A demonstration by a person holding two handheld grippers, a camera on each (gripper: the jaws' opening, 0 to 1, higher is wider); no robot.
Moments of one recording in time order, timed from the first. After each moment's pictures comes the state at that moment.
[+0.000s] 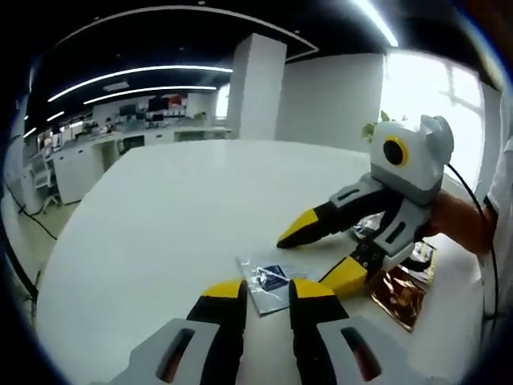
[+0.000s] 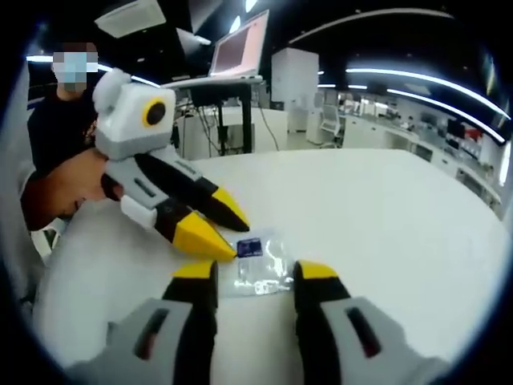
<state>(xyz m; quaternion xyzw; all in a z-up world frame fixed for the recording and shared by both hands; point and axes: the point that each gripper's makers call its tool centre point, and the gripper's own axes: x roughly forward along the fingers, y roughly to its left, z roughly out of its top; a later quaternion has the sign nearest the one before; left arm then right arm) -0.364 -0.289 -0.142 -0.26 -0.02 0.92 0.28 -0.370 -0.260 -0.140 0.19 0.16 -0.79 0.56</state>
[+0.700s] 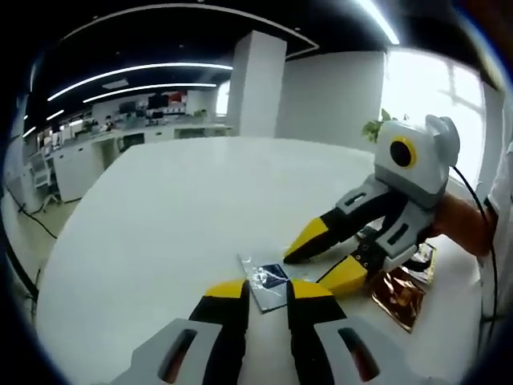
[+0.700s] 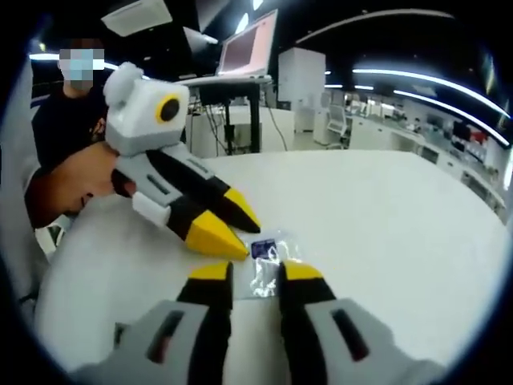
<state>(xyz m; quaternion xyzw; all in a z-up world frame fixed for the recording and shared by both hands) -0.364 -0.292 -0.141 -0.27 -0.03 0.92 0.28 -0.361 -0.263 -0.139 0.19 0.16 -0.78 0.57</state>
